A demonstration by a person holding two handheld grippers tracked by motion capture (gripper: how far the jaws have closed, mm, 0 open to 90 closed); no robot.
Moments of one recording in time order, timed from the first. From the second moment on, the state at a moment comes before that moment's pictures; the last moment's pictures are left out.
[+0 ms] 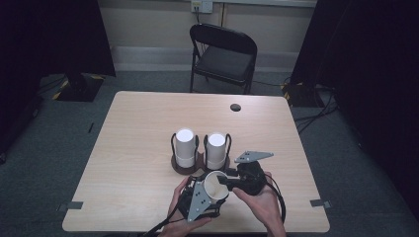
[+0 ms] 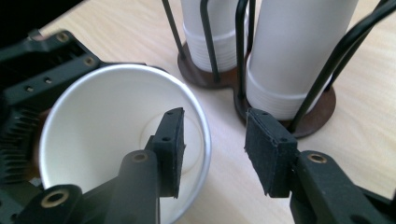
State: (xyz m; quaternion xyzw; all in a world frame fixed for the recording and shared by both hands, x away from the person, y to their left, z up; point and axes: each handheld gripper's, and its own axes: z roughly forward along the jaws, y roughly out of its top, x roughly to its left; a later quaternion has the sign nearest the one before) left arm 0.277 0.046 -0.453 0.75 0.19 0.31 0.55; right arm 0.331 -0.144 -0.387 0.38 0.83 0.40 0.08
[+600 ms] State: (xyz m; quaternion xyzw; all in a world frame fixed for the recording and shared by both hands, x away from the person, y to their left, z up) left arm 0.282 0.066 -0.454 0.72 0.26 0.29 0.57; right arm 0.324 -0.161 -0.390 0.35 0.76 0.53 0.13
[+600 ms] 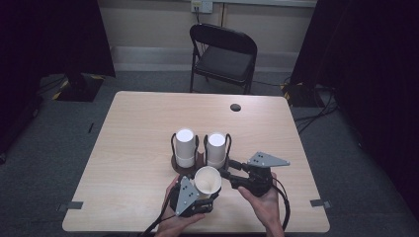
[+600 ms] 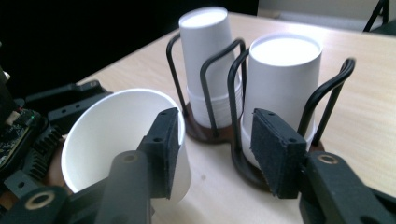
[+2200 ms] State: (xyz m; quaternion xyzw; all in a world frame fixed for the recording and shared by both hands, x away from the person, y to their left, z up) left arm 0.313 0.175 -0.431 0.62 0.40 0.36 0.56; right arm 0.309 -0.218 -0.465 0.45 0.65 0.52 0.30
